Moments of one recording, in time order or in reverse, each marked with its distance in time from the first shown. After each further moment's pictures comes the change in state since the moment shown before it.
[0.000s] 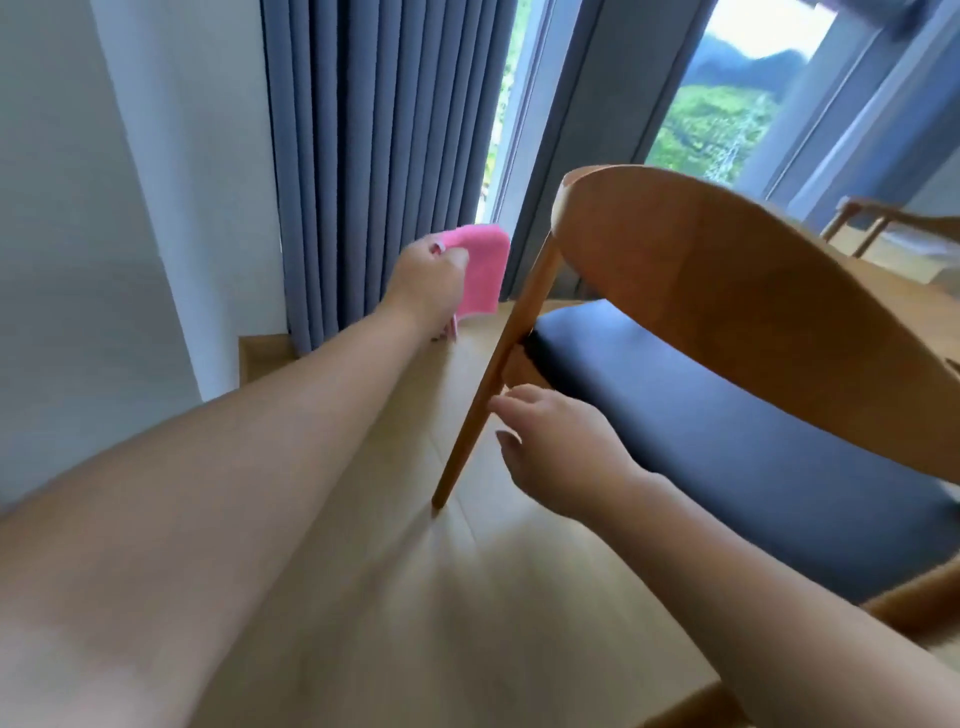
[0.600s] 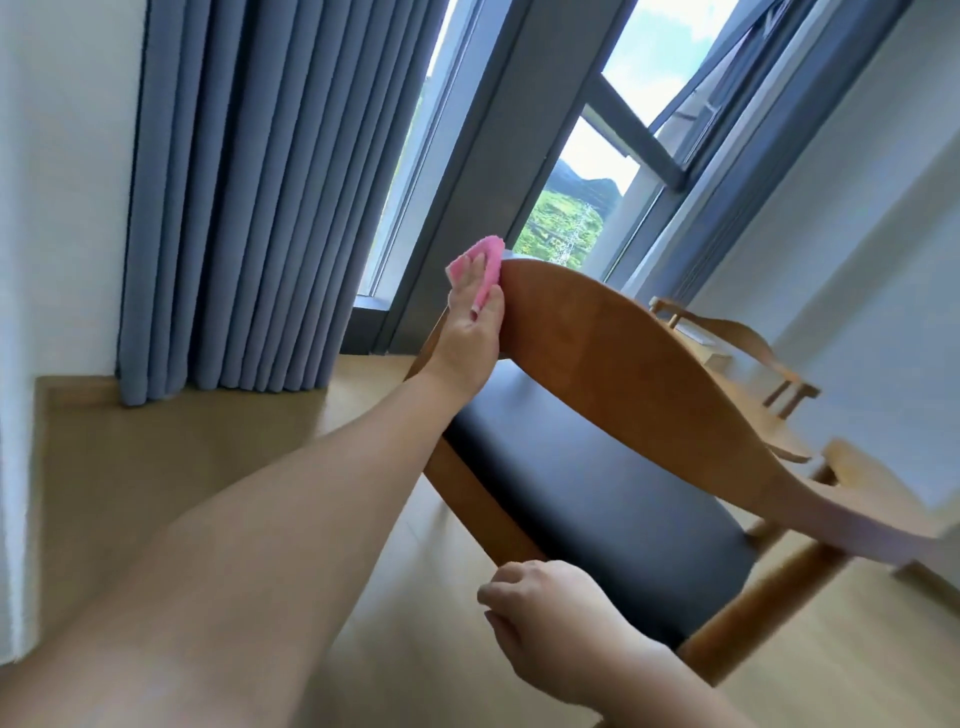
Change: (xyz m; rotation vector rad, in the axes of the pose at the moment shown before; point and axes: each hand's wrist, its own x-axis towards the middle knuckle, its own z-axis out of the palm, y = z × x) left_hand 0.001 0.029 0.088 -0.437 -0.235 0.344; right_hand -0.094 0.019 0.017 -0.226 -0.290 0.070
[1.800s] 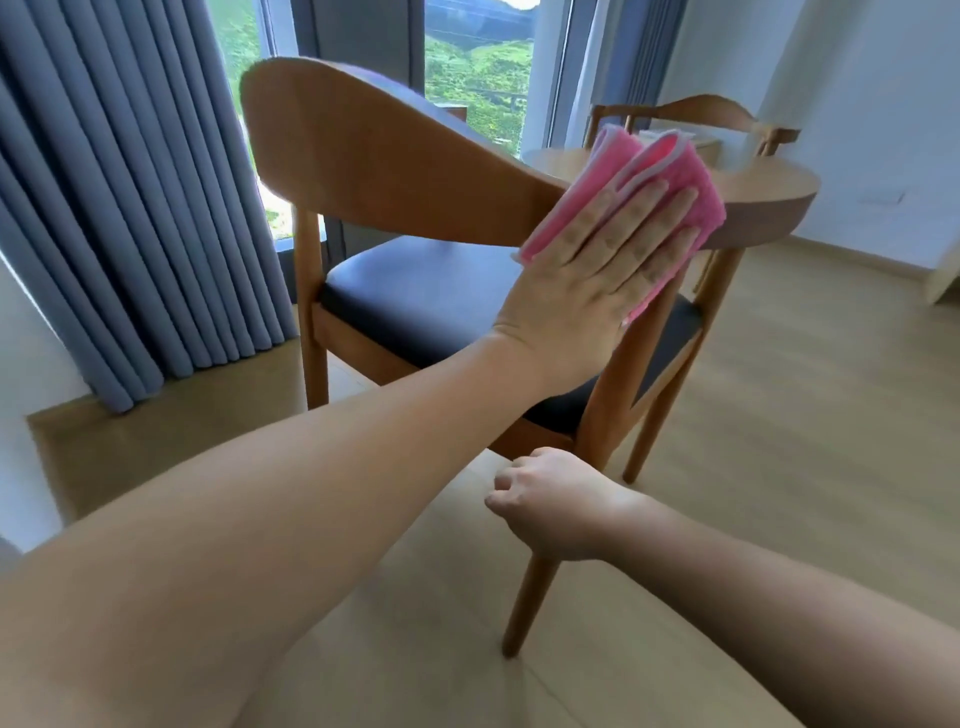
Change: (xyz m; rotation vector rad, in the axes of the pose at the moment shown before) left_hand -0.152 0.024 0.202 1.468 -0.246 1.240; right_hand -0.101 0.046 0.080 -0.022 0.016 -0.119
